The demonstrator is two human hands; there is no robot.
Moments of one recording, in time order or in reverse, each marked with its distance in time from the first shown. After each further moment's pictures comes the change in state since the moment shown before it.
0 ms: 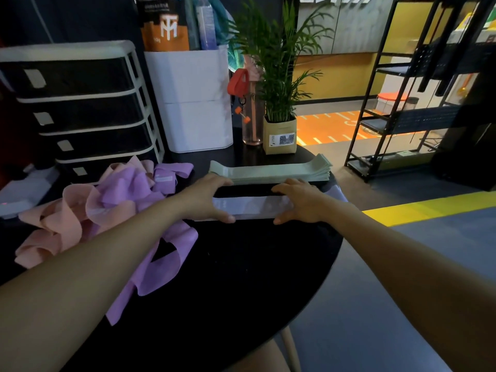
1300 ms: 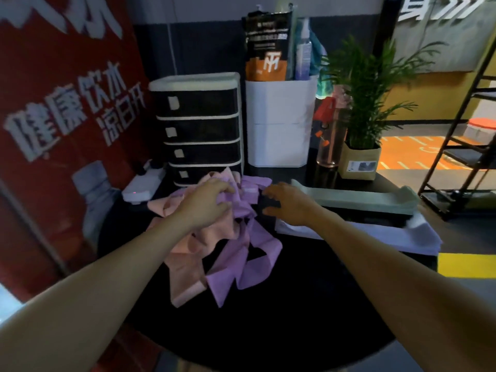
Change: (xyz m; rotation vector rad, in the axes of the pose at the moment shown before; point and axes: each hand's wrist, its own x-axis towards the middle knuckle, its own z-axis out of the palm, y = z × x) left_hand -0.112 -0.079 -0.069 0.049 0.400 -0.190; right_hand 0.059 -0.168 -0.011 0.168 0.135 -0.286
